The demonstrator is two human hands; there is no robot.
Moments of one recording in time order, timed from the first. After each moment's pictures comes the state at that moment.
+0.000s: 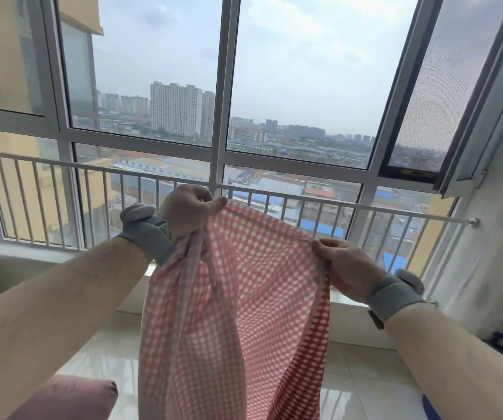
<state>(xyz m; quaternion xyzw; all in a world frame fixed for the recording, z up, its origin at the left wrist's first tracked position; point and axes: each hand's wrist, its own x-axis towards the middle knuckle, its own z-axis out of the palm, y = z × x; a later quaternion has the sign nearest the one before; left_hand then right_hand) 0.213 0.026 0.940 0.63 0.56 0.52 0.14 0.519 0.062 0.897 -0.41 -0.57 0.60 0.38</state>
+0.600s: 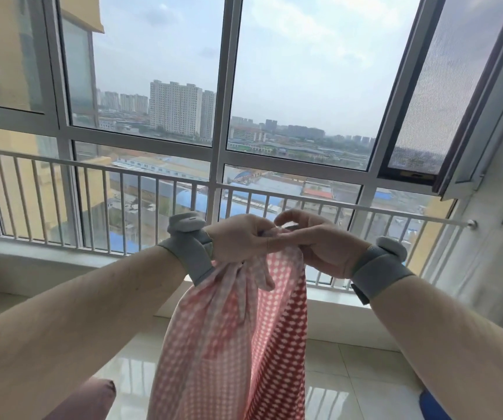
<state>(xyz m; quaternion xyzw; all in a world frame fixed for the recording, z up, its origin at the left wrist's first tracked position) 0.279 0.015 0.937 0.81 0.47 0.28 0.18 0.469 0.025 0.961 -0.27 -0.66 0.65 0.27</state>
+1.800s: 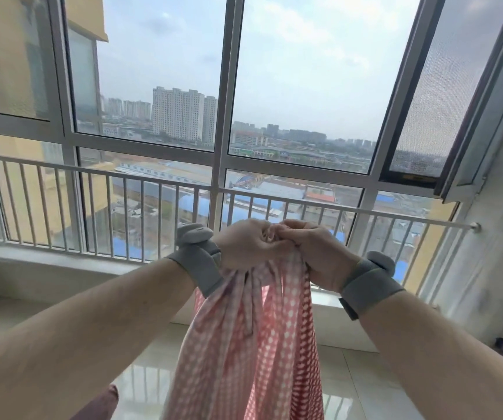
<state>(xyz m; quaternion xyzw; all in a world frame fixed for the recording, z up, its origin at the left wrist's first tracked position) 0.290 0.008 0.933 0.80 0.49 0.31 0.17 0.457 0.025 0.941 -0.31 -0.63 0.63 0.33</state>
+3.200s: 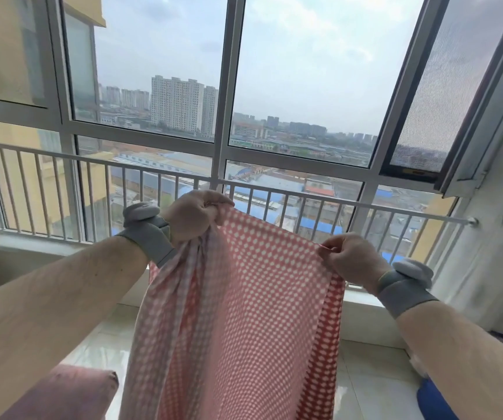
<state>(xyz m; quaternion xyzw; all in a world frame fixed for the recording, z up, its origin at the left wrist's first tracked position) 0.214 0.011 0.931 0.67 0.55 0.45 0.20 0.520 0.046 0.913 -0.56 -0.76 0.16 0.29</state>
